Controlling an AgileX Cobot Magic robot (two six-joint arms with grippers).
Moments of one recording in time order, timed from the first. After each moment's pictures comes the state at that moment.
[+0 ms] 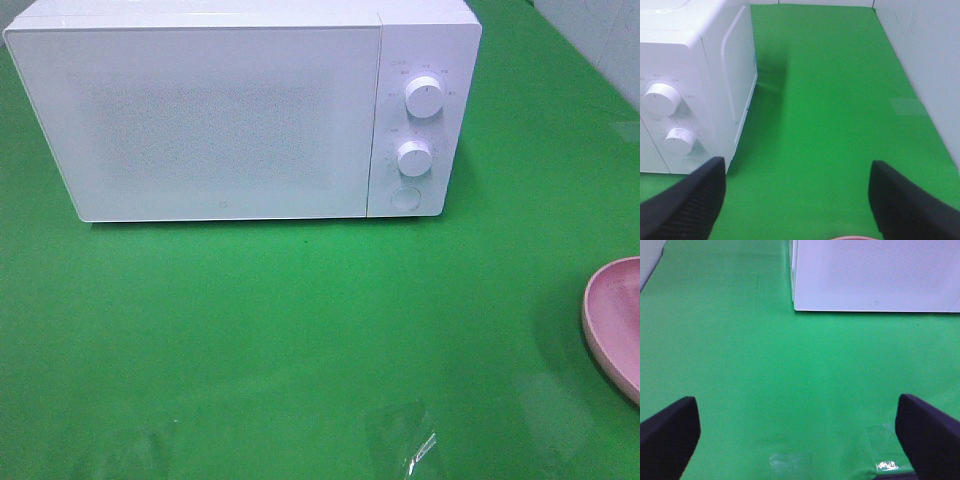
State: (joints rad) left arm -0.02 -0.01 -0.52 -0.09 1.09 0.02; right arm 0.02 0.85 -0.53 -0.03 0.07 0.05
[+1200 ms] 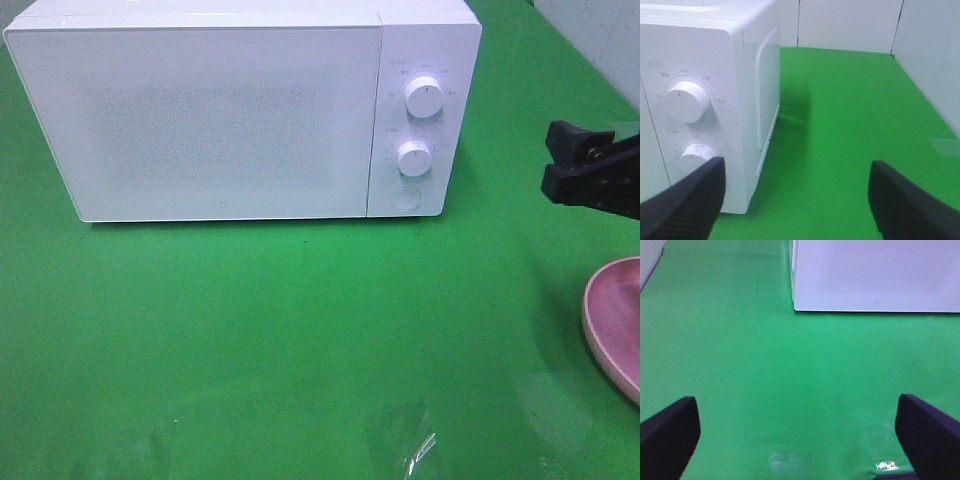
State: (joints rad) left arm -0.02 -0.01 -0.52 -0.09 1.09 0.02; right arm 0.40 1.27 -0.26 0.43 -0.89 -0.26
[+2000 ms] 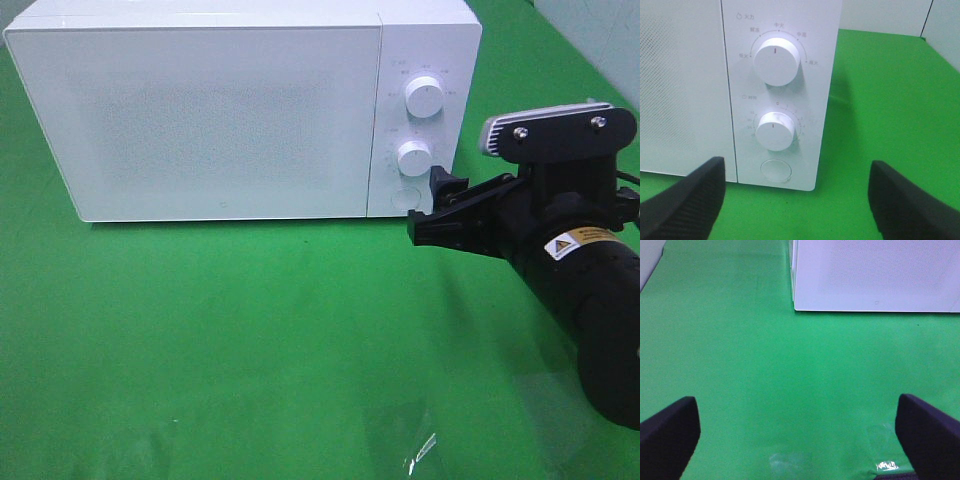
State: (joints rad) left arm -0.02 -0.01 -0.52 -0.09 1.09 0.02; right arm 0.80 1.62 -0.39 0.81 -1.13 -0.32
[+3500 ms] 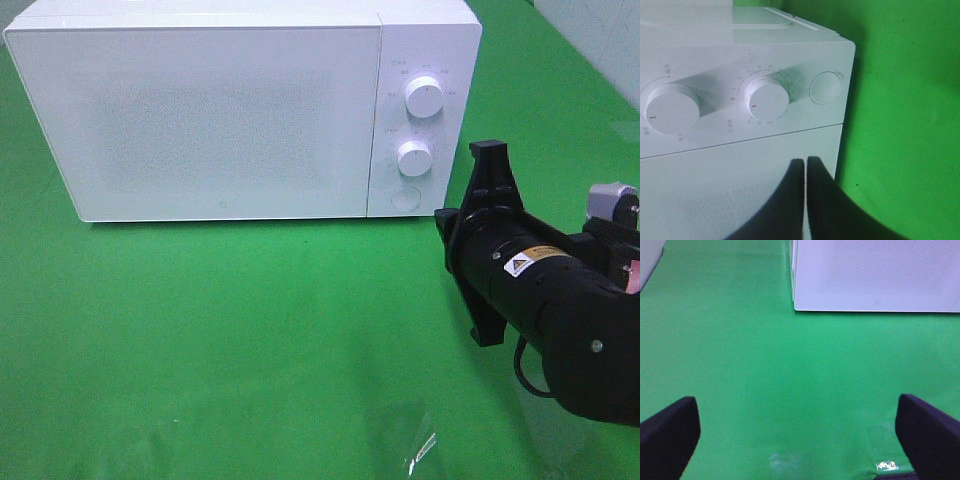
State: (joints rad) left arm -0.02 -0.01 -0.52 -0.09 1.09 0.02; right arm 0.81 1.70 -0.43 0.81 -0.98 1.25
